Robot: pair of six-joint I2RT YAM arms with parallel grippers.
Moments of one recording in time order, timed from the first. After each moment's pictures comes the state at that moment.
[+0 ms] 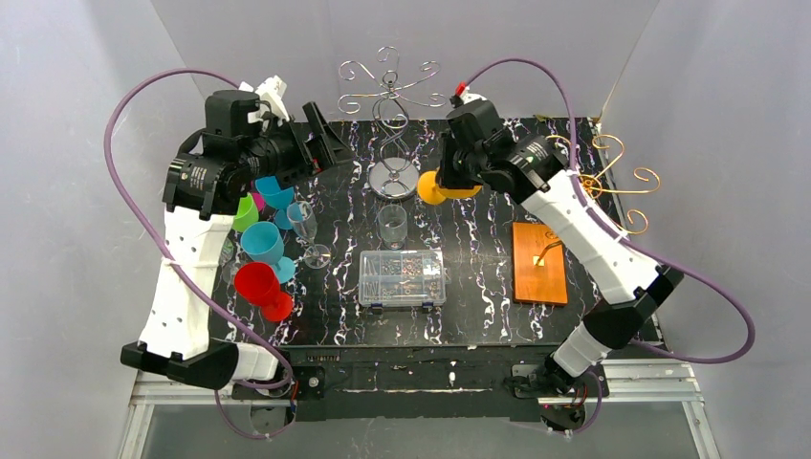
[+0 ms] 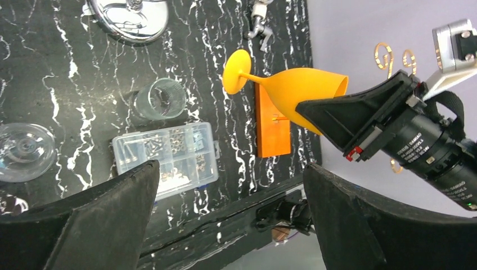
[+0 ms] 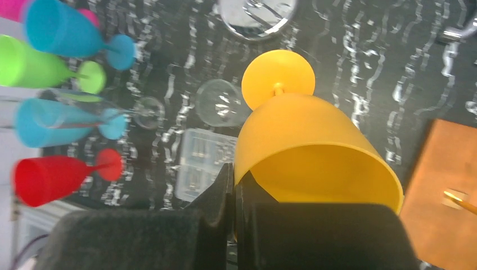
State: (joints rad) left arm -0.26 1.34 1.91 -1.11 0.34 -0.61; right arm 0.78 1.58 1.94 -1.02 0.19 0.59
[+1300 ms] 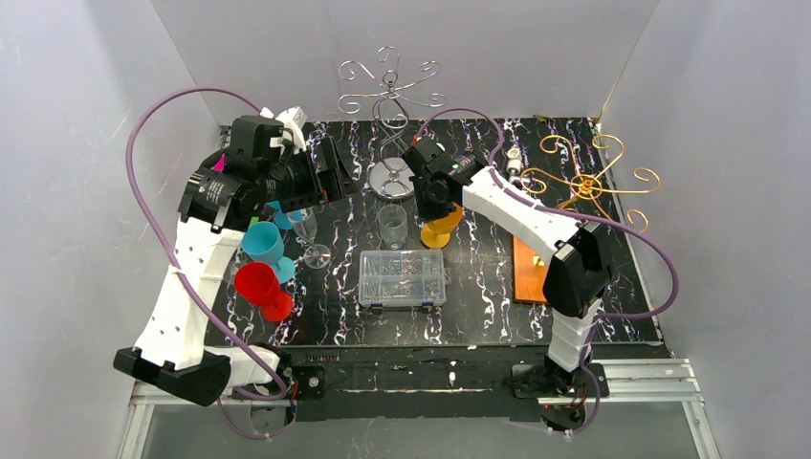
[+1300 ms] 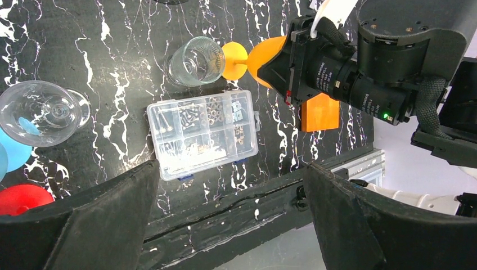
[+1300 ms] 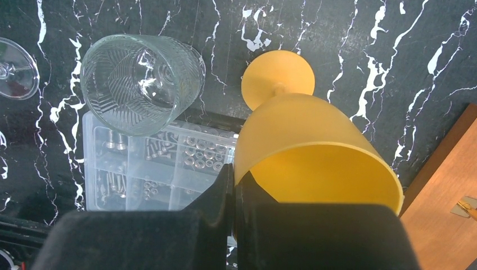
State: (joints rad) left arm -0.37 1.26 1.72 -1.15 0.21 -0.51; right arm 0.78 1.86 1.75 -0.97 0.18 0.49
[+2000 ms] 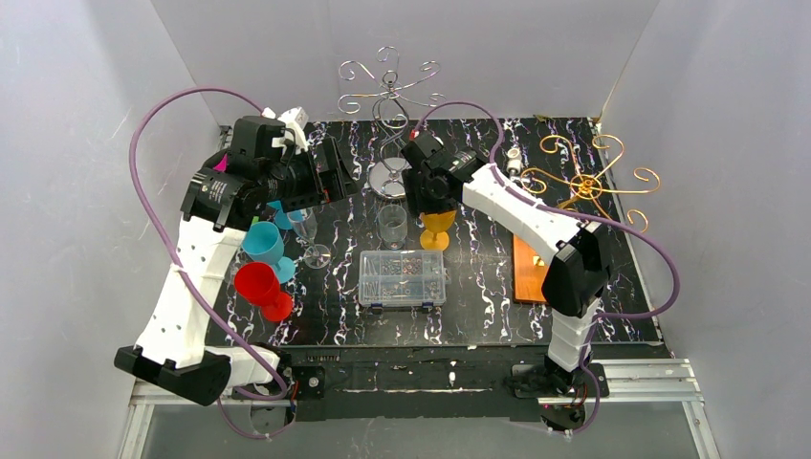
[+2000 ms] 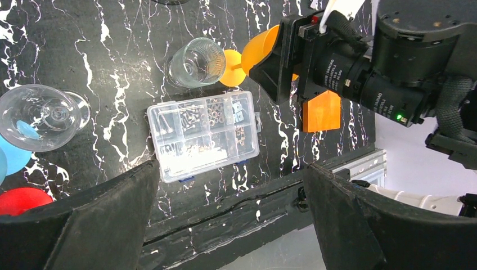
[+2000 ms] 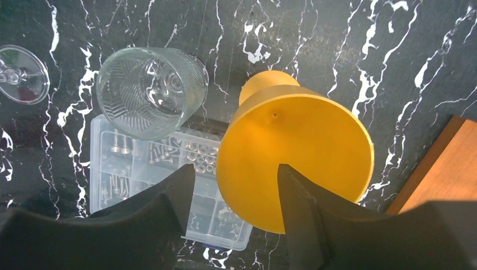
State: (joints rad) left arm -0.37 1.26 1.71 -1.14 0.21 -0.51; right arm 0.78 1.87 1.79 -0.98 0.19 0.47
